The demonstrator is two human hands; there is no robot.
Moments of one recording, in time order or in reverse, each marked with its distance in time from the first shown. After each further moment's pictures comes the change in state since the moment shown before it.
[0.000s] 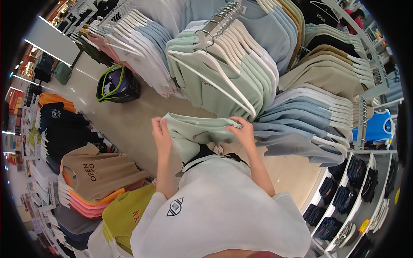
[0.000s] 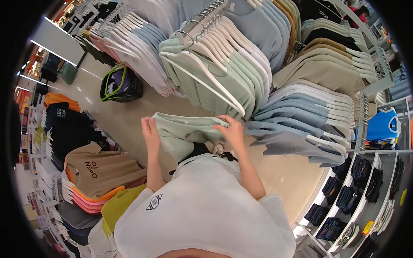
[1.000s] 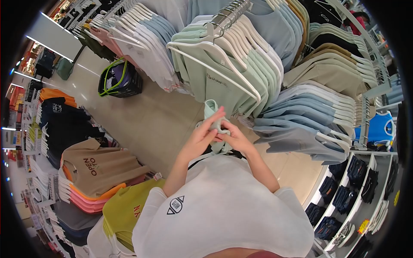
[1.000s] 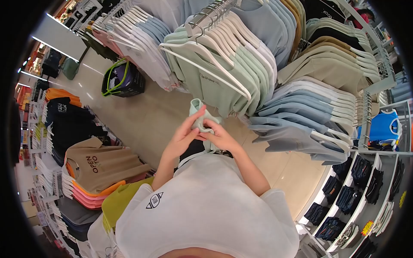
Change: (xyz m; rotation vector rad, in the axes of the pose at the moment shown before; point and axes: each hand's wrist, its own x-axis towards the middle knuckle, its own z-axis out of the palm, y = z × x) left_hand -0.034 0.084 0.025 -0.555 -0.921 -0.056; right_hand -0.024 -0.060 0.017 0.712 -0.638 0.107
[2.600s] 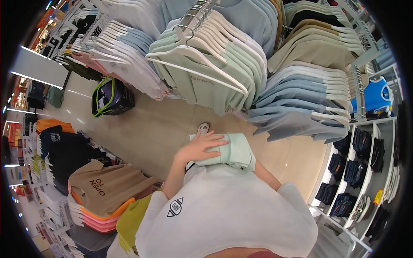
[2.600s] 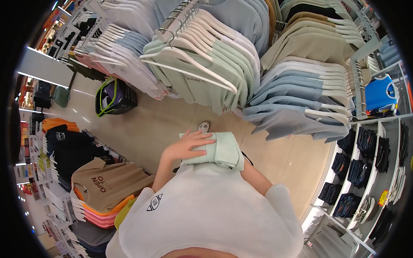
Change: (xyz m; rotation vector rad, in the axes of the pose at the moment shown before) left_hand -0.007 -0.037 -0.011 0.900 -0.627 0.043; right_hand -0.082 0.073 -0.020 0.908 0.213 0.348
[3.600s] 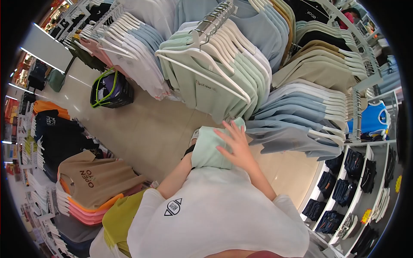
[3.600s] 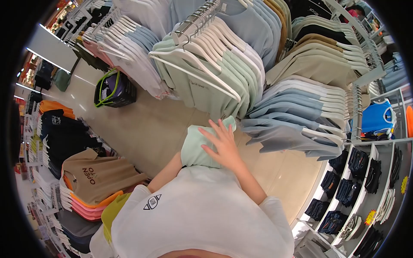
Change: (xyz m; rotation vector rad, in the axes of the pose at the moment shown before) left_hand 0.031 -0.044 0.071 -1.764 0.283 -0.134; right_hand -0.004 -0.046 0.100 -1.919 0.152 -0.815
